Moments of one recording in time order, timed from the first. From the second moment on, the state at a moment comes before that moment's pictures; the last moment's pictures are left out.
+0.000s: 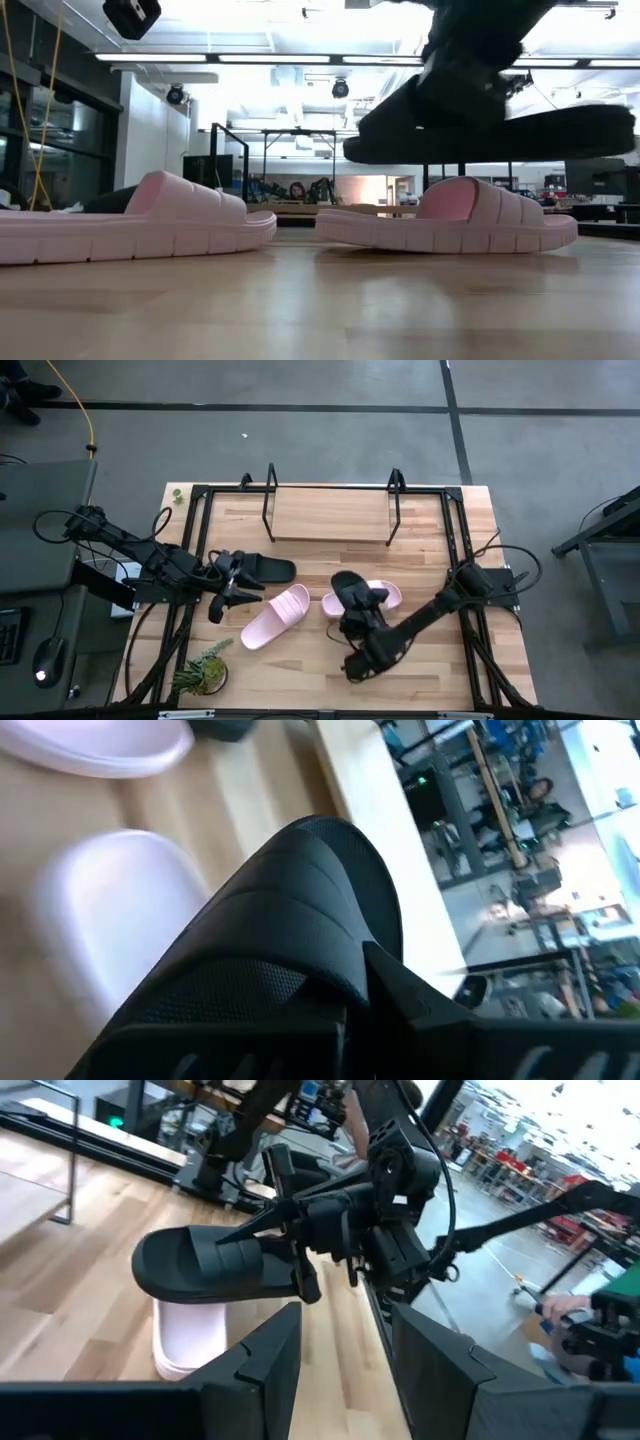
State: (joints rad) left arm -0.32 0.72 0.57 -0.04 -0.25 -0.47; right arm 0.56 2.11 1.61 -1.40 1.08 0.94
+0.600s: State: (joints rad) left arm -0.26 0.72 0.57 -0.09 -0.32 -0.32; right arm 0.30 2.02 1.61 -1.45 1.25 0.85
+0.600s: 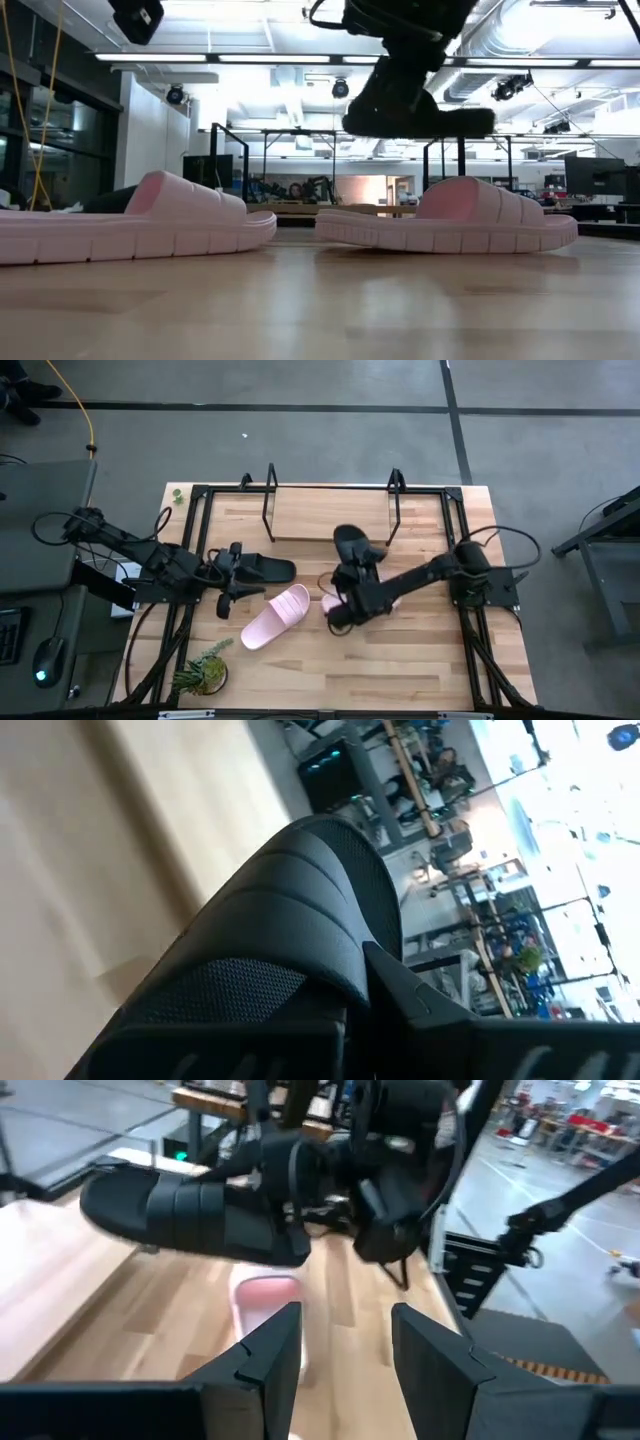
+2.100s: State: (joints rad) left arm 0.22 0.72 0.54 -0.10 -0.01 -0.13; right arm -0.43 1.94 1.61 -0.50 0.68 -0.17
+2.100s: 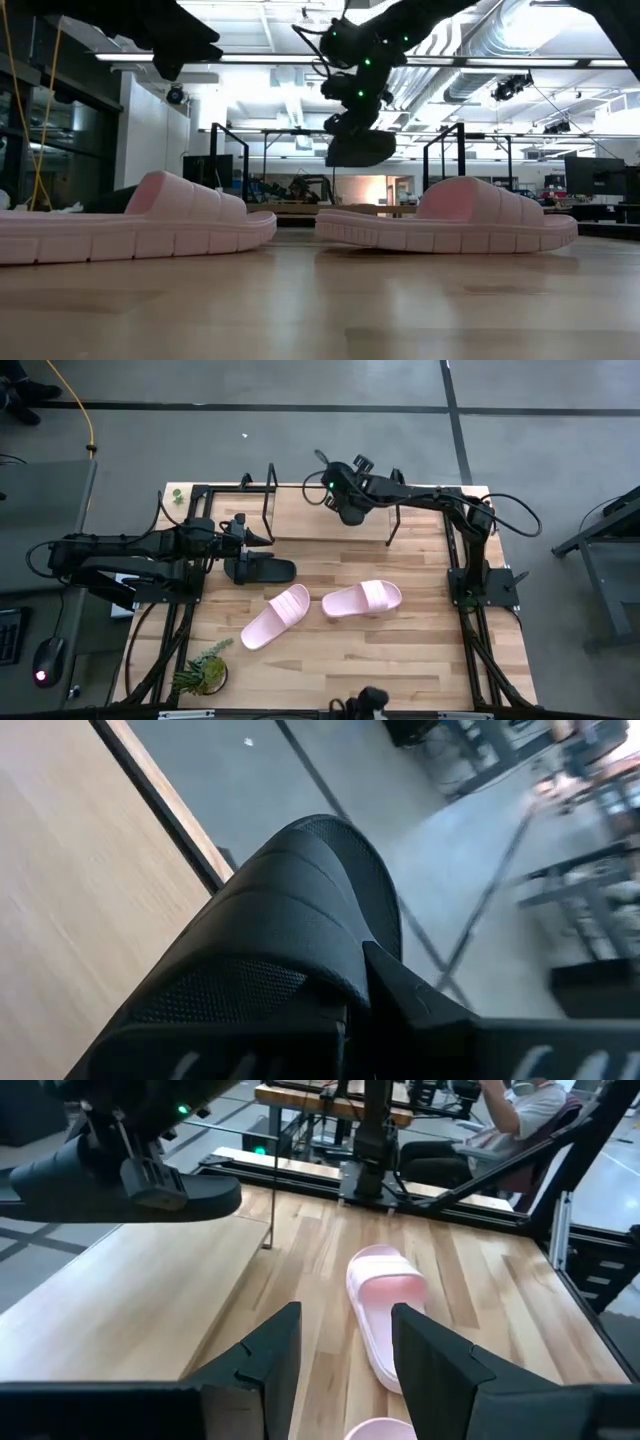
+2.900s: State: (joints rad) left arm 0.25 0.72 0.56 -0.06 -0.02 -0.11; right arm -0.67 1.82 1.38 -0.37 0.49 -0.23
